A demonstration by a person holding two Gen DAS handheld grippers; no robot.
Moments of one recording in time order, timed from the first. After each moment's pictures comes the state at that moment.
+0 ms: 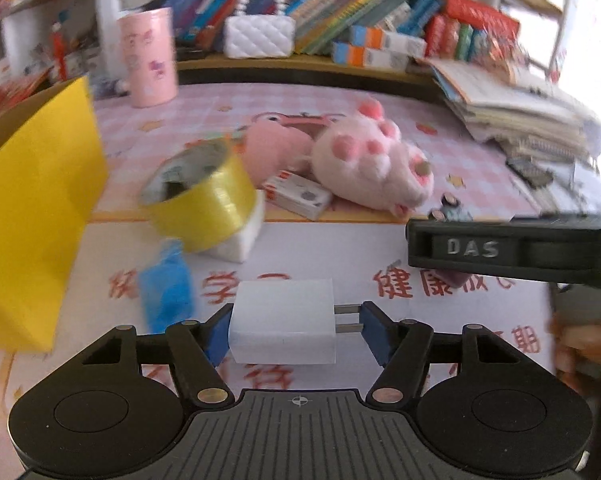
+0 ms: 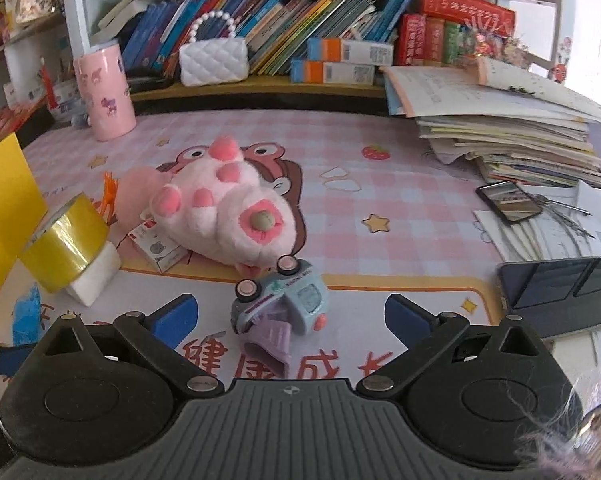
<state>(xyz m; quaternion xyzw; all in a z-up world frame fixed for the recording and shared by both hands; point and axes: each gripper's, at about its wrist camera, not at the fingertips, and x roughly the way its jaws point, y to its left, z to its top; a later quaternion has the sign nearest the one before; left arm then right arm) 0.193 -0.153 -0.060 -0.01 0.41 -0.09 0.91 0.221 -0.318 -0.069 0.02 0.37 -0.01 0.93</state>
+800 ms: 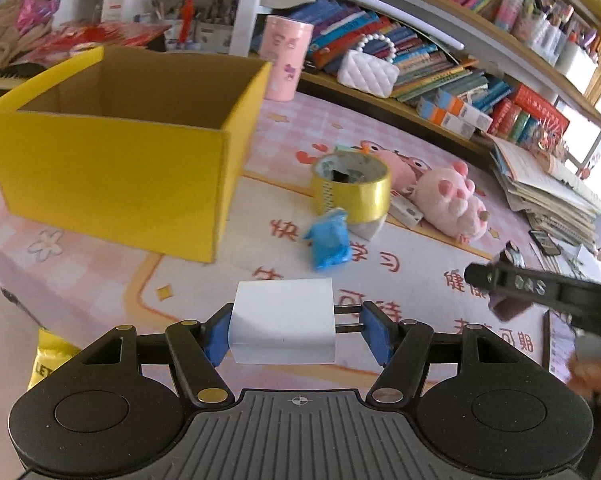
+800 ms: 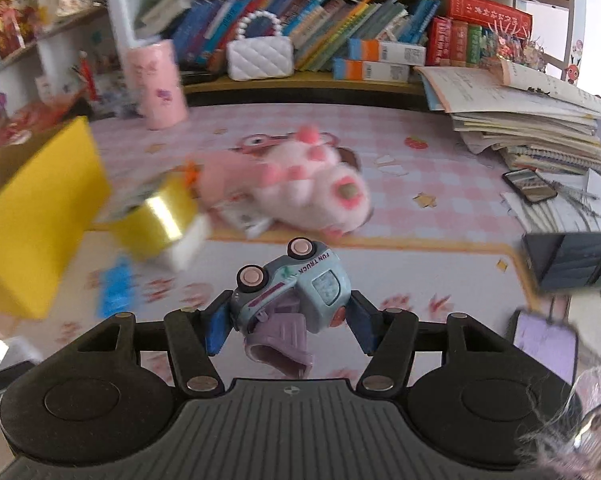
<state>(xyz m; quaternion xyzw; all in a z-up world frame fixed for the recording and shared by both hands) 0.116 -0.034 -0.042 -0.13 0.39 -0.03 0.91 0.150 -0.252 -0.037 0.04 0.37 0.02 0.93</state>
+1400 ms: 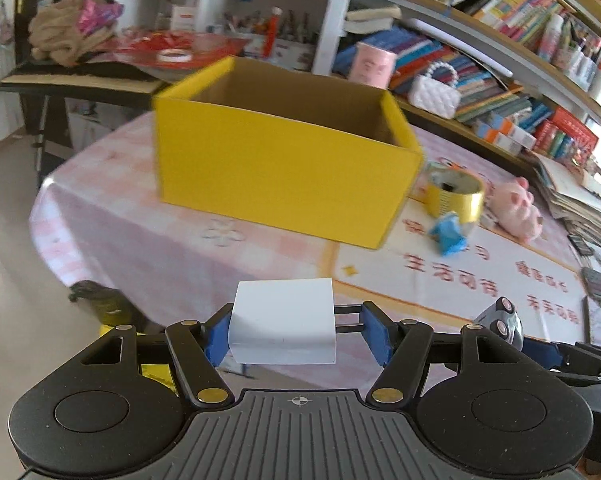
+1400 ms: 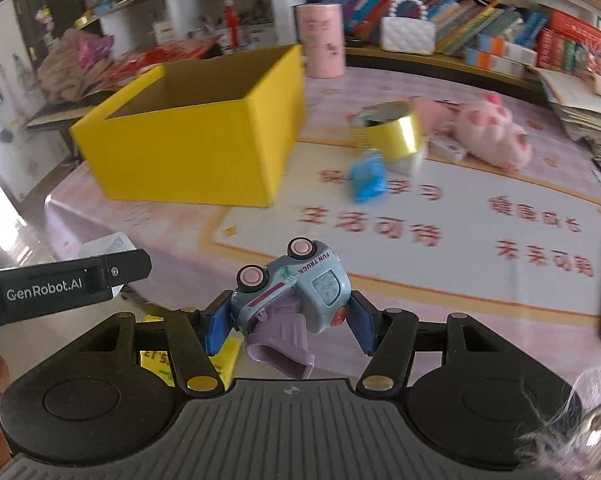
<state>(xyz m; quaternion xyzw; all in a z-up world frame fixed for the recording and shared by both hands) 0.041 0.091 -0.030 -0.12 0.38 0.02 0.92 0.040 -0.085 -0.035 0.01 0.40 0.13 0.91</state>
